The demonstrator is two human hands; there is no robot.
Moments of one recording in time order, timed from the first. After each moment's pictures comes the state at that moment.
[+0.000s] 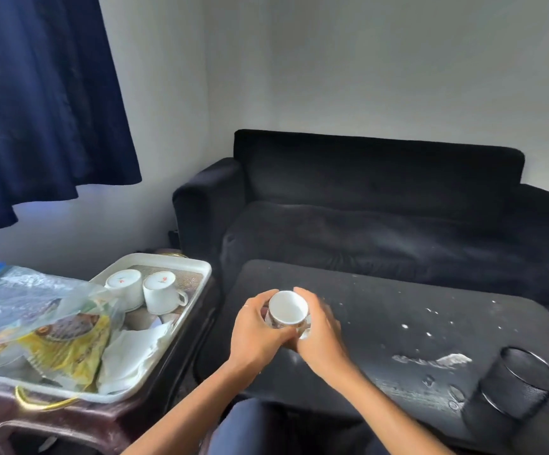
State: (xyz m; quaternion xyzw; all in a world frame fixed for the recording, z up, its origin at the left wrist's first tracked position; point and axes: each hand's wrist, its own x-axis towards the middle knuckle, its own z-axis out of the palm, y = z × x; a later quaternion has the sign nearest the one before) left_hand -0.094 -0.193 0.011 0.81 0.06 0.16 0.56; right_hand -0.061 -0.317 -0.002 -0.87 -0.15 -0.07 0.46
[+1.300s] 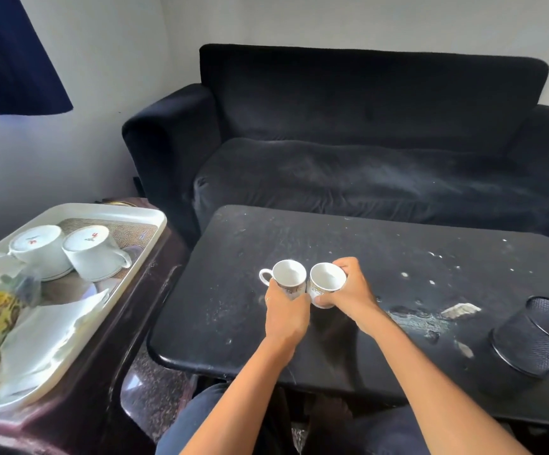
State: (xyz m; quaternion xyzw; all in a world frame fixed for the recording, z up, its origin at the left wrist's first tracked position) left_hand -0.012 -0.282 -0.072 0.74 0.19 0.01 0.64; right_hand 0.053 -0.401 -0.090 -0.85 0.05 0.04 0.52
